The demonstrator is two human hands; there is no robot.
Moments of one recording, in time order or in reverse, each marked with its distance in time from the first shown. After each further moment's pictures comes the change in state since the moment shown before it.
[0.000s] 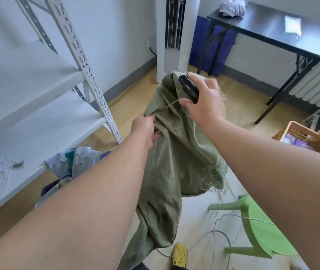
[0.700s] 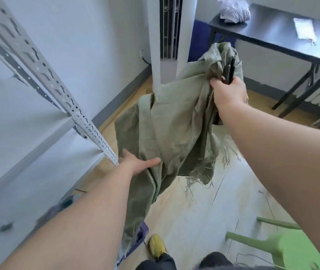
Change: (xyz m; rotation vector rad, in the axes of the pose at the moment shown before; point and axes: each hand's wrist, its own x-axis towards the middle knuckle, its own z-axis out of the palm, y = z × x) left_hand 0.194 0.083 -0.045 1.073 -0.015 -0.223; right_hand 0.238 -0.014 0.045 0.441 0.250 0.598
